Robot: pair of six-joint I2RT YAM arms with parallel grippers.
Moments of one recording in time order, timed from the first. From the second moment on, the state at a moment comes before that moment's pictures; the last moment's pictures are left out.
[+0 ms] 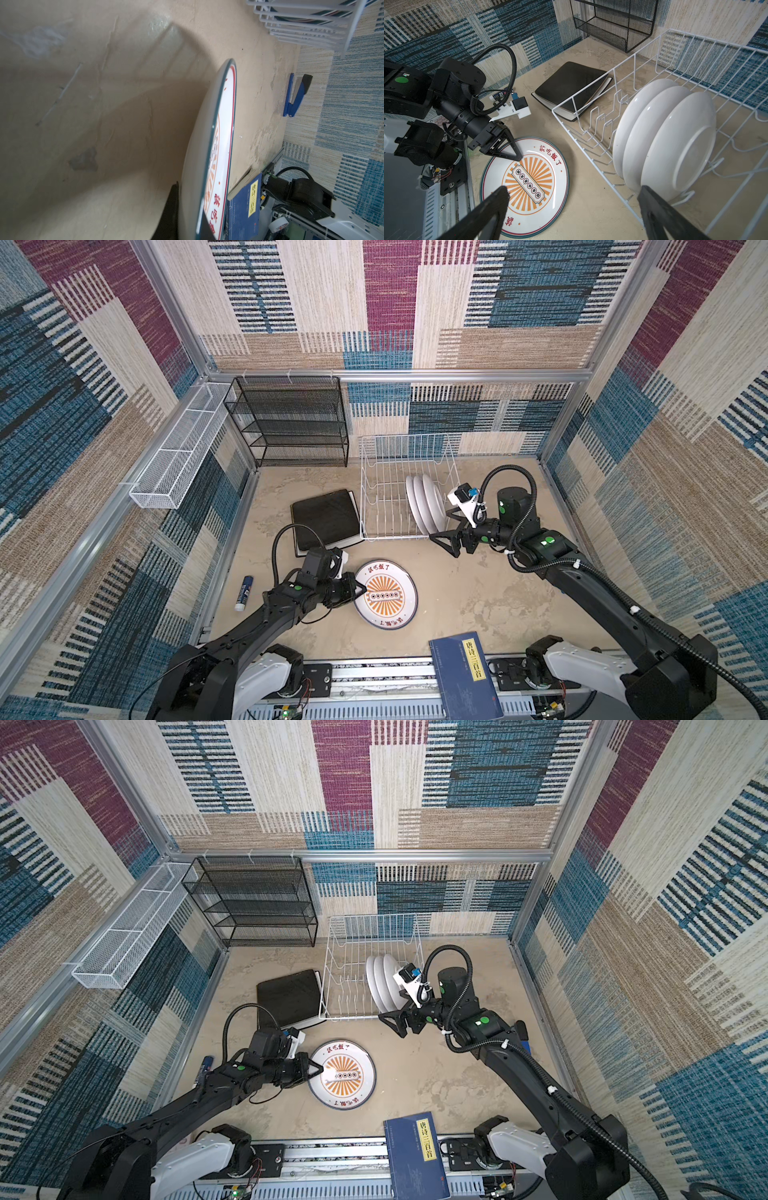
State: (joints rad) left arm -0.38 1.09 0.41 -0.24 0.52 -0.72; right arm 0.43 1.13 0.96 -0.34 -0.57 -0.11
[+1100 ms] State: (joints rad) left arm -0.38 1.18 0.57 -0.41 0.36 -0.73; right arm 0.44 1.14 0.95 -0.33 -0.50 -0.14
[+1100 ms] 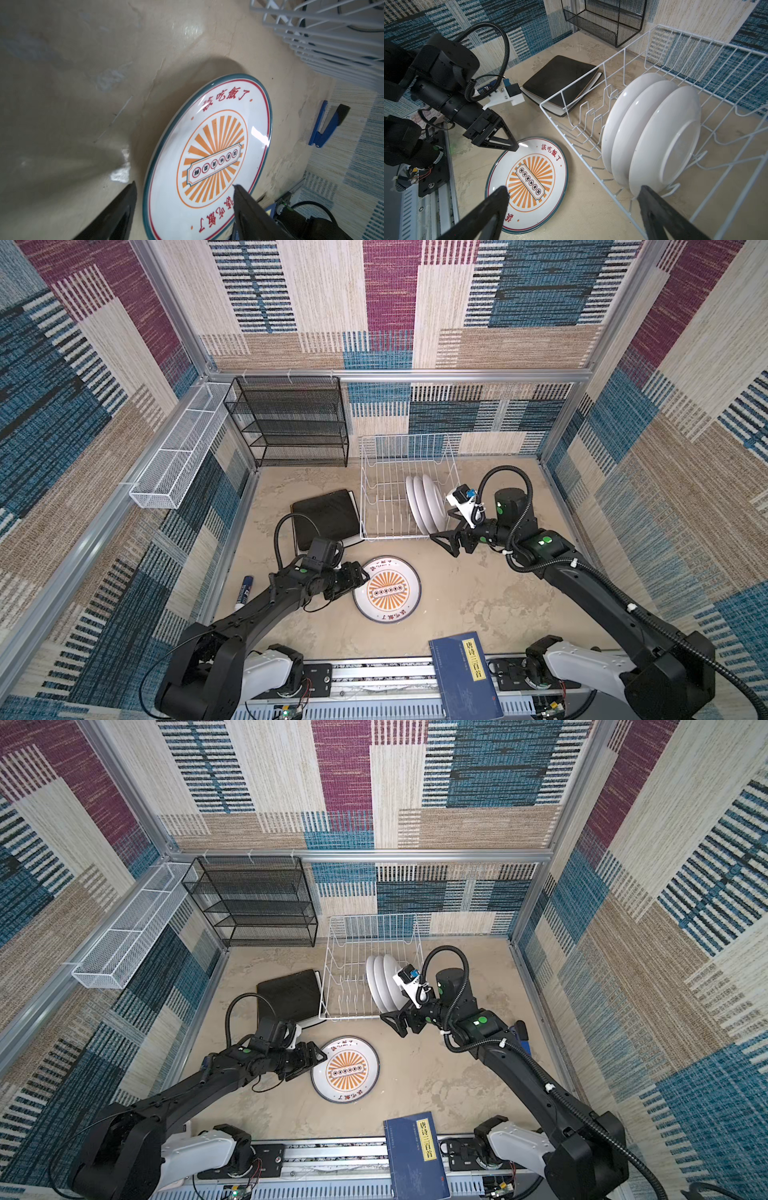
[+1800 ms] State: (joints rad) left arm -0.39 1.29 1.23 -0.68 0.27 -0.55; right arm 0.44 1.17 1.06 -0.31 -0.36 -0.08
